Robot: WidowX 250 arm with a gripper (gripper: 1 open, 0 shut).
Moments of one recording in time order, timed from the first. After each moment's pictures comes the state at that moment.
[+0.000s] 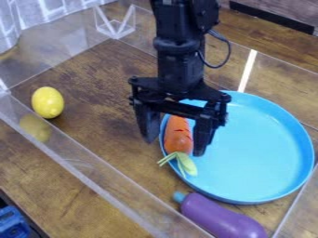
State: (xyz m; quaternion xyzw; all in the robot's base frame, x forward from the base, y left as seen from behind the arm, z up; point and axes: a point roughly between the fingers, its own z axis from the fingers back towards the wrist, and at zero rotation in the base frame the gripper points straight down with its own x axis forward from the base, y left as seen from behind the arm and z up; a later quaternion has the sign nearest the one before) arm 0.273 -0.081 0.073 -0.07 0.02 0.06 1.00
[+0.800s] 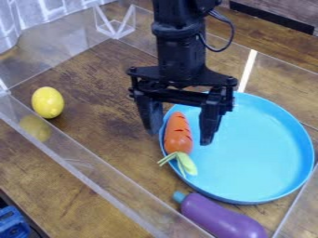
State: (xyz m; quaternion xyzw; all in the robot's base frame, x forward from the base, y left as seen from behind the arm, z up) arm 0.274 -0.079 0.090 -0.09 -0.01 0.09 0.99
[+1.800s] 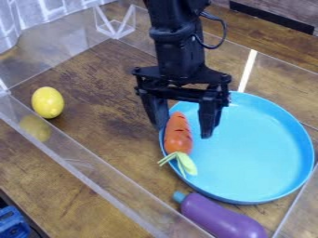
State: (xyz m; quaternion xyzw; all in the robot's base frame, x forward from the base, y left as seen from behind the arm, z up) arm 0.295 -0.072 0.079 -0.11 -0.03 0.05 0.99
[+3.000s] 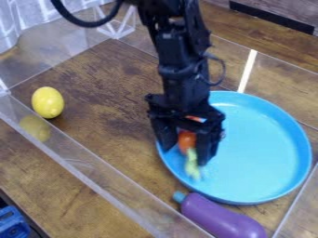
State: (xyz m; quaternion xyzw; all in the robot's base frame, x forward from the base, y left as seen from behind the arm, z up) arm 0.303 -0.065 0.030 -0.10 -0.01 -0.05 0.99
